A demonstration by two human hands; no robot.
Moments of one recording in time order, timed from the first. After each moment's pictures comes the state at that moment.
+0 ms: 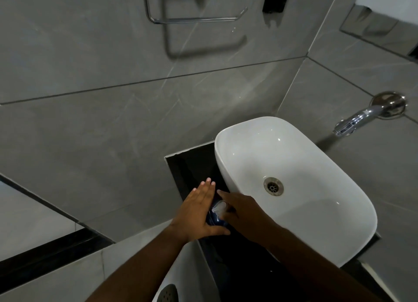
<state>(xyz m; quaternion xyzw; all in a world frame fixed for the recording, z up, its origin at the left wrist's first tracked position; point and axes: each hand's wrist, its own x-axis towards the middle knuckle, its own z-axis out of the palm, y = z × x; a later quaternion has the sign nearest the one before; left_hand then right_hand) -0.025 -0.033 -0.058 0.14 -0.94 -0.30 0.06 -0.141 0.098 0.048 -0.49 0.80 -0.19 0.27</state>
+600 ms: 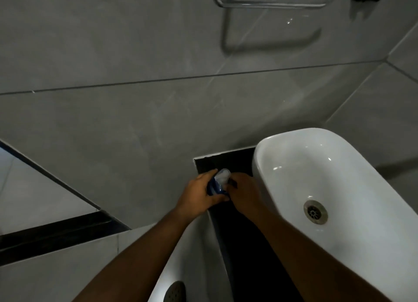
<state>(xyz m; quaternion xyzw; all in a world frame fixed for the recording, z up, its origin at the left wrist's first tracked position) -0.029 -0.129 -0.054 0.32 -0.80 -0.48 0.18 -0.154 -0.045 -0.004 -0.43 0.83 -0.25 0.24</state>
